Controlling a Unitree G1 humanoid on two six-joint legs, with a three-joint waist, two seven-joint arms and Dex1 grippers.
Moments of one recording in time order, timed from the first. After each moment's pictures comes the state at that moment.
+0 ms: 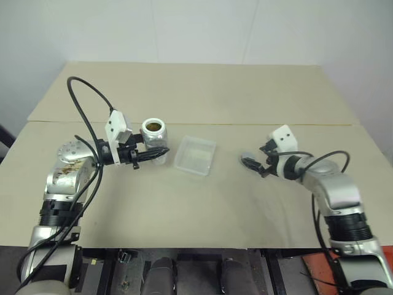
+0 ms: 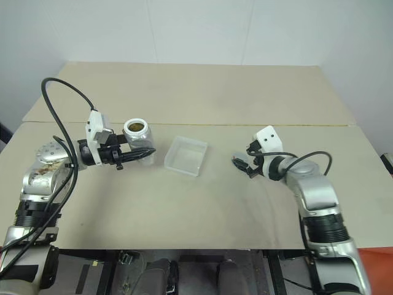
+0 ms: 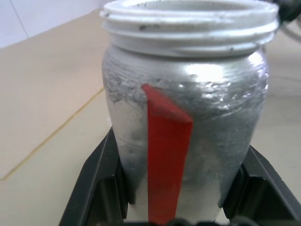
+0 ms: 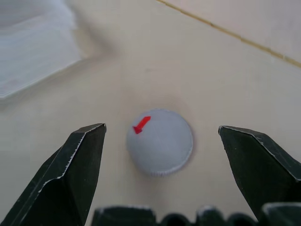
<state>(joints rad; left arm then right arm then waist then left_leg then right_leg) -0.62 0.66 0.05 0.20 -0.38 0.25 -1.19 -0.50 -0.67 0.03 -0.13 0.30 0.77 0.69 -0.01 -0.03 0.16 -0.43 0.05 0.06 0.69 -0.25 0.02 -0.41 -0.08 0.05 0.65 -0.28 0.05</state>
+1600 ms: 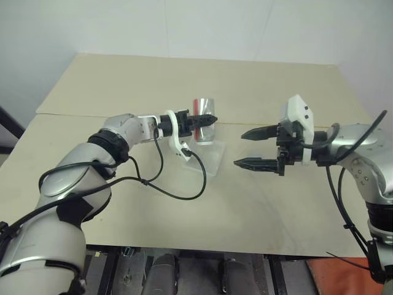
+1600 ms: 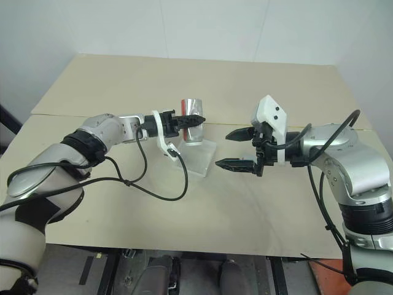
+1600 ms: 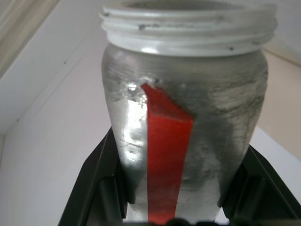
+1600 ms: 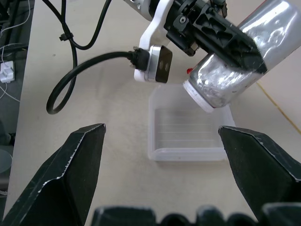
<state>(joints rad) -1.33 0.57 -0.96 0.93 1.42 -0.56 0.68 -0.65 -0.86 0.02 -0.29 0.59 0.80 1.06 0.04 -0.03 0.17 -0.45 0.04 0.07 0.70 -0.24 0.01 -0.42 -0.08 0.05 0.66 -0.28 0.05</state>
